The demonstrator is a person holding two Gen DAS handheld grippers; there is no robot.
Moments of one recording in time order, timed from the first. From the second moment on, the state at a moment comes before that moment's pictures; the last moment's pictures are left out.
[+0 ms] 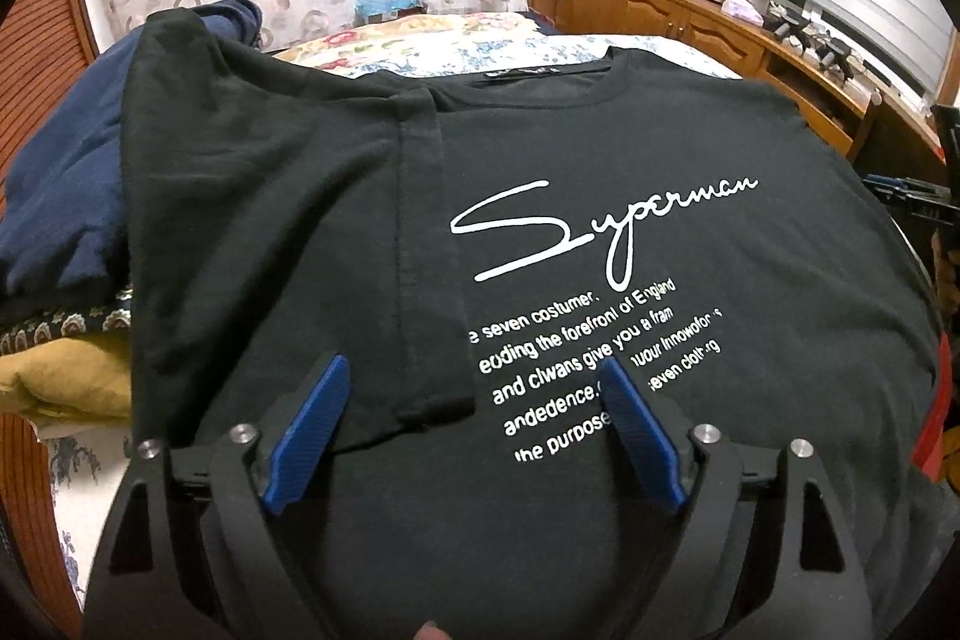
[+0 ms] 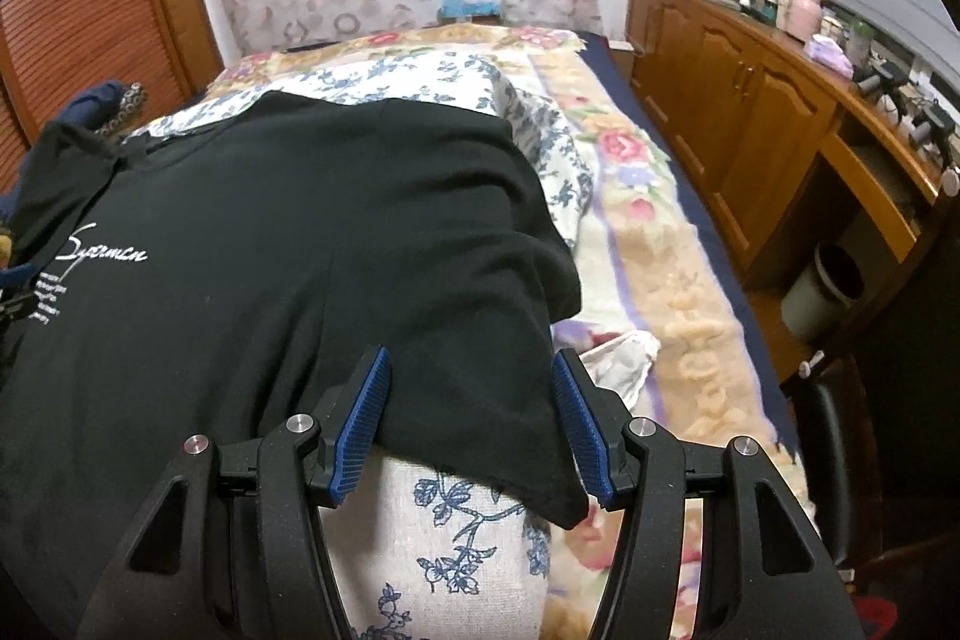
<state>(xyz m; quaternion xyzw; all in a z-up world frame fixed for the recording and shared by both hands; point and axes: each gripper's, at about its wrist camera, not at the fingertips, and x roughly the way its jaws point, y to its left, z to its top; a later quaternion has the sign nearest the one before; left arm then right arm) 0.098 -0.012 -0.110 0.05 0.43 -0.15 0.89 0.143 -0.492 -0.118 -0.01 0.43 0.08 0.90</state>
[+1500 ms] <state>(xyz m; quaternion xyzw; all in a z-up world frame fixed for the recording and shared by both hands) 0.102 -0.011 -0.110 0.06 0.43 -0.14 0.89 0.149 -0.481 -0.110 -0.03 0.40 0.06 0.91</state>
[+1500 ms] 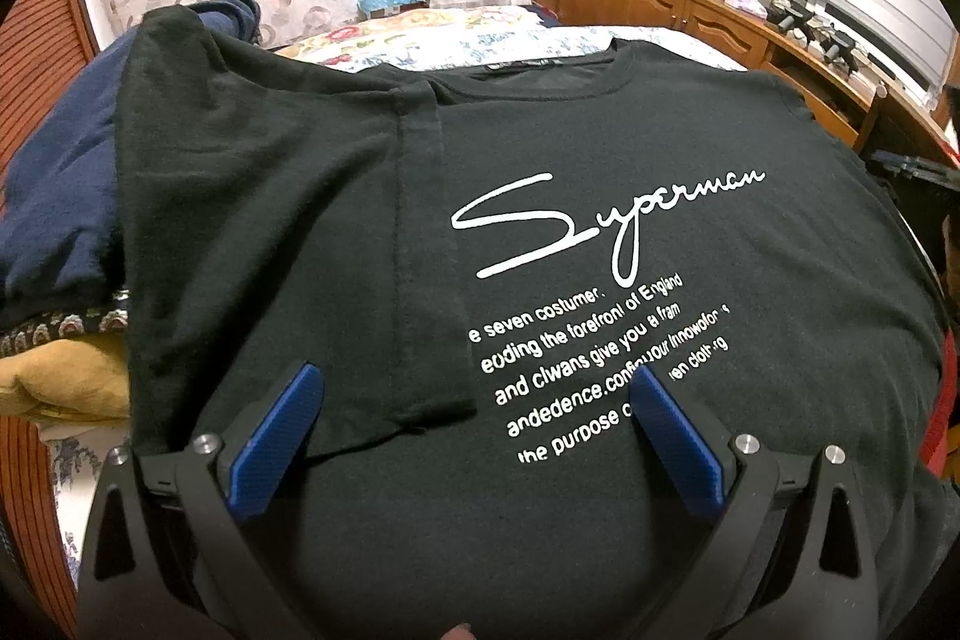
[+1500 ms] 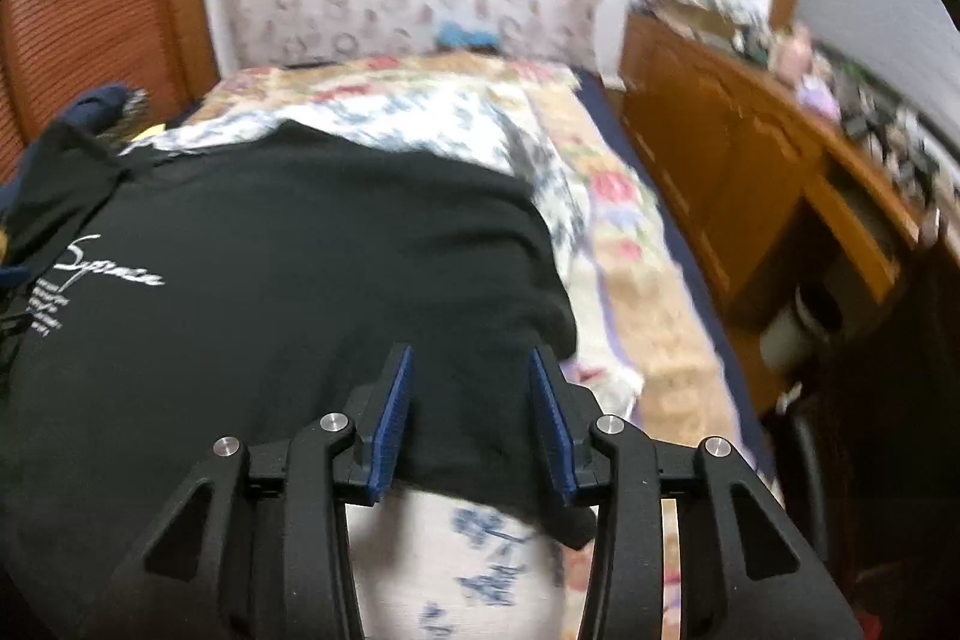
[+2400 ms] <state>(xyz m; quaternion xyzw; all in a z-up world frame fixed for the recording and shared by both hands) 0.089 -0.012 -0.077 0.03 0.36 -0.12 0.93 0.136 -0.404 -0.063 -0.10 0.33 0.17 0.92</state>
